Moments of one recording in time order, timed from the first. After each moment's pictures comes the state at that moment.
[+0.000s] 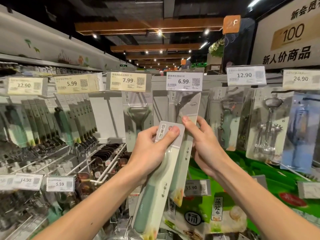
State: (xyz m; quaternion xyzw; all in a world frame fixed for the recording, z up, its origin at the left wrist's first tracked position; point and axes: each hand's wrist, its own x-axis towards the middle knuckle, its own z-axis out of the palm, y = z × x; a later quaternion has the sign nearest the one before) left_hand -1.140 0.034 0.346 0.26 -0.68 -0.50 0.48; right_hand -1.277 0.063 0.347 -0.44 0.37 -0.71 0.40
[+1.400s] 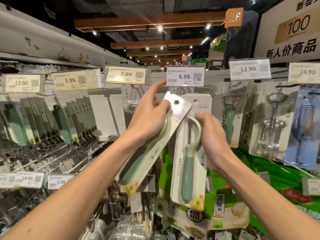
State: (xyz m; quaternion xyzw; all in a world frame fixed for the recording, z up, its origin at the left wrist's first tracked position) left_hand -1.149 0.009 0.400 0.28 -0.77 -0.28 0.50; right_hand -1.282 0.071 0.358 -0.45 0.47 -0.71 0.25
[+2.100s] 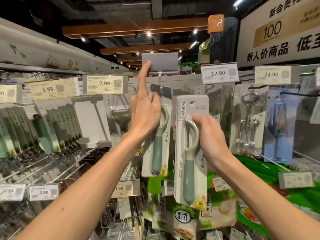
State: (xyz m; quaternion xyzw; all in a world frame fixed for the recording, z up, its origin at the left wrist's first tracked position) left_hand -1.205 -0.012 0.403 0.23 -0.74 -0.12 0.62; right_hand -1.315 0.100 0.361 -0.48 0.45 -0.72 0.22
